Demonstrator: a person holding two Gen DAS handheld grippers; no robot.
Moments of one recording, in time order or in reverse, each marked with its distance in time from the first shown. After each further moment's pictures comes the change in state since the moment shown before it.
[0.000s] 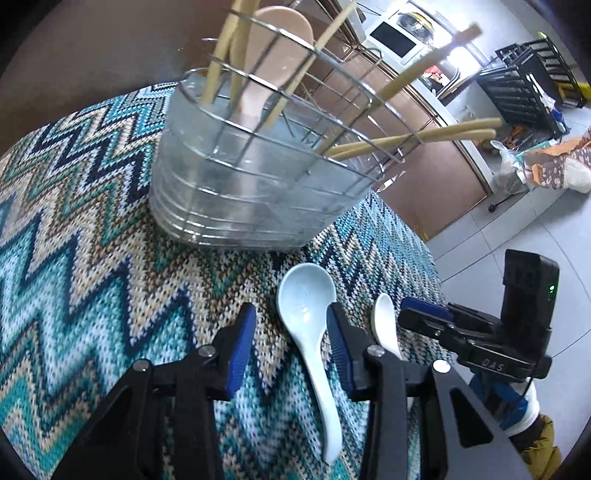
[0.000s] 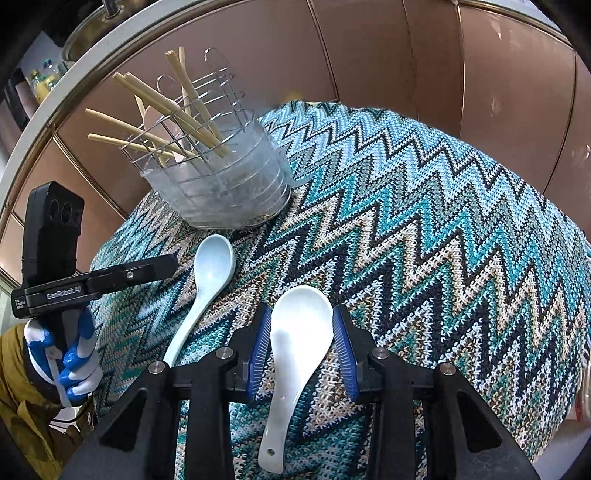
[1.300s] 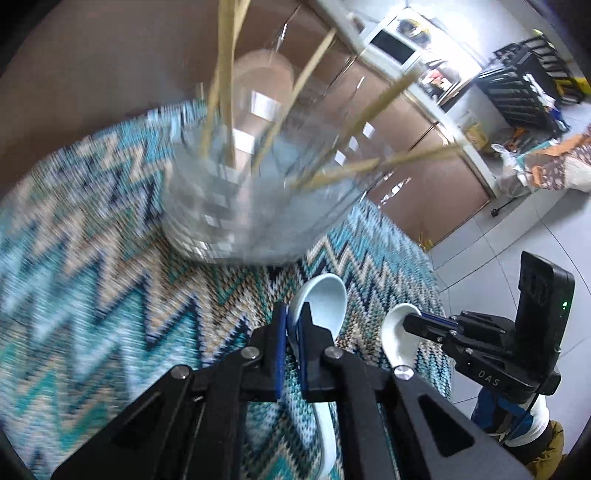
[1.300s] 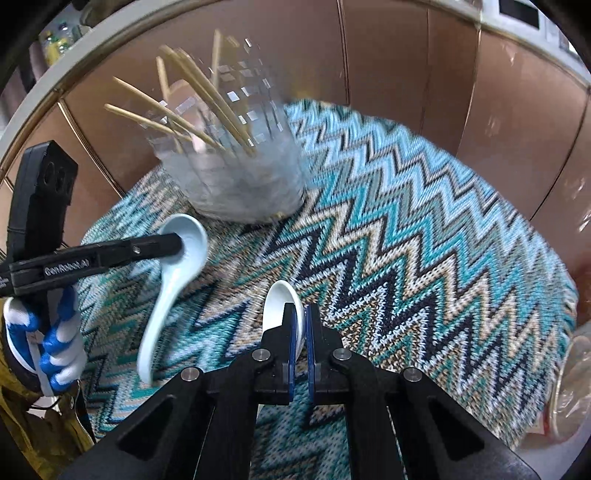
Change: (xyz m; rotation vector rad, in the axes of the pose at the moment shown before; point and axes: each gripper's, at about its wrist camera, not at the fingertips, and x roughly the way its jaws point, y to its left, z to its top) left arm -0.045 -0.007 0.002 0.024 -0.055 0.043; right arm -0.011 0.043 0.005 -0.115 -0.003 -0.102
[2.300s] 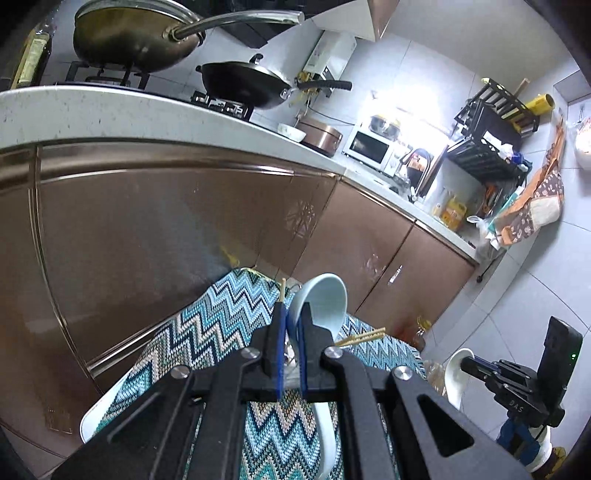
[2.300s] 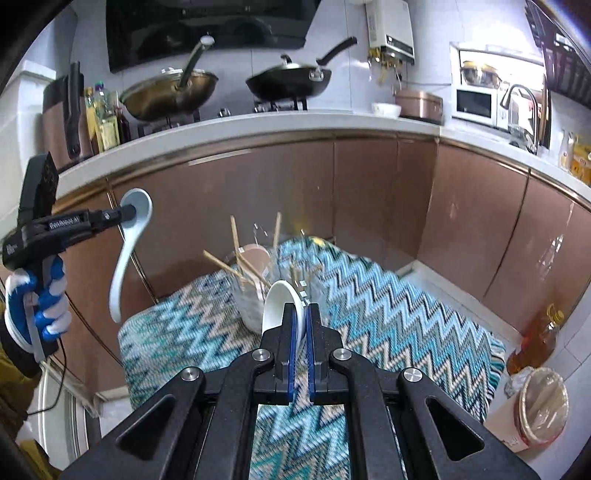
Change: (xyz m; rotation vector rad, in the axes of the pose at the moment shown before) left arm -0.215 0.007 0.075 0.116 -0.402 0.047; right arm -0.161 0.074 0.012 0.002 -0.418 -0.120
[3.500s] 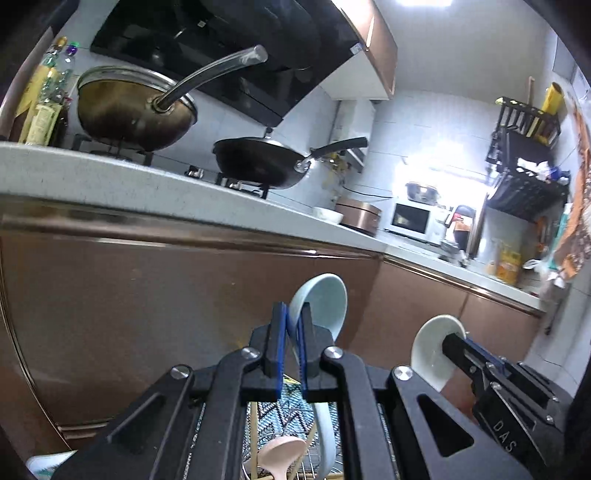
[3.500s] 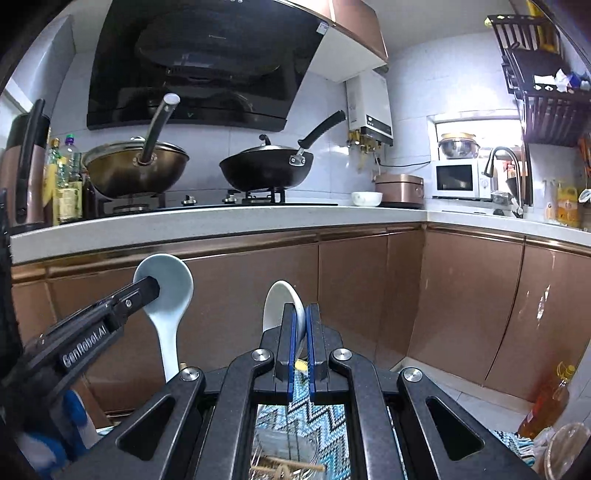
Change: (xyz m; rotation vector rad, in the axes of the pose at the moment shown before) left arm 0.130 -0.077 -0.003 0.060 -0.405 0.268; right arm 0.109 0.002 0.076 0.002 -0.387 -0.128
